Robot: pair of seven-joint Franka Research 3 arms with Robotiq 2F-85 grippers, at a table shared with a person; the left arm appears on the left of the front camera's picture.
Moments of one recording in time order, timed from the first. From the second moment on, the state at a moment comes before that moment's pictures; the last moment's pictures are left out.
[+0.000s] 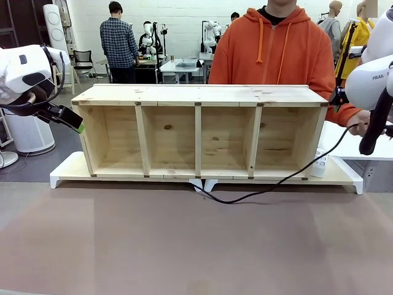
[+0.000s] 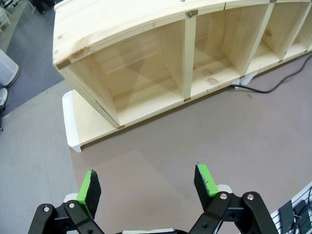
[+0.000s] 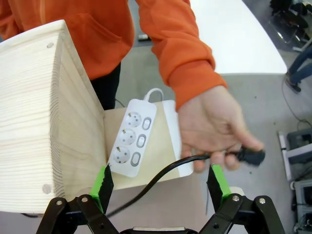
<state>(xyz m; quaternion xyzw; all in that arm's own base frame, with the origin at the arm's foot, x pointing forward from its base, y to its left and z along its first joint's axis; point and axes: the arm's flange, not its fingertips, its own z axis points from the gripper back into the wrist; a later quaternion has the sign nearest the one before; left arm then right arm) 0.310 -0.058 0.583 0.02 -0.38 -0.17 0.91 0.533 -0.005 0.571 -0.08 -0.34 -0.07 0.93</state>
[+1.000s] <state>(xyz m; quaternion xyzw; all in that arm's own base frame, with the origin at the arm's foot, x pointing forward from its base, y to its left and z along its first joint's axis) 0.310 -0.058 0.583 0.02 -0.38 -0.17 0.91 0.533 -0.005 0.571 -0.08 -0.34 -0.07 0.93</state>
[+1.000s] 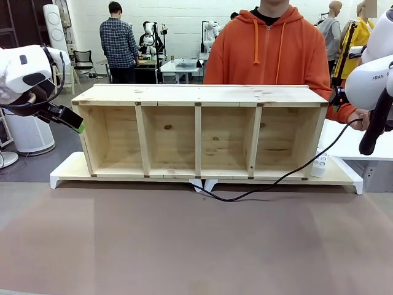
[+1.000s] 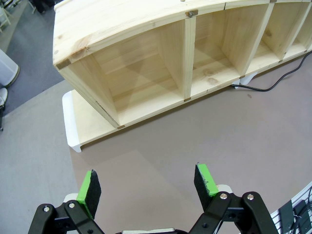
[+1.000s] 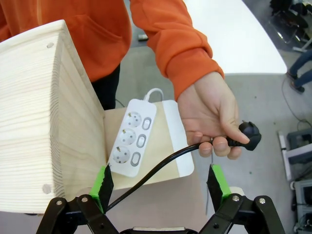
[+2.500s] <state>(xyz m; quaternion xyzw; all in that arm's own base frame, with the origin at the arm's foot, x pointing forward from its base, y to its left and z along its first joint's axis) 0.310 -0.058 0.583 0.02 -0.38 -0.17 0.91 0.533 -0.005 0.571 -0.08 -0.34 -0.07 0.93</state>
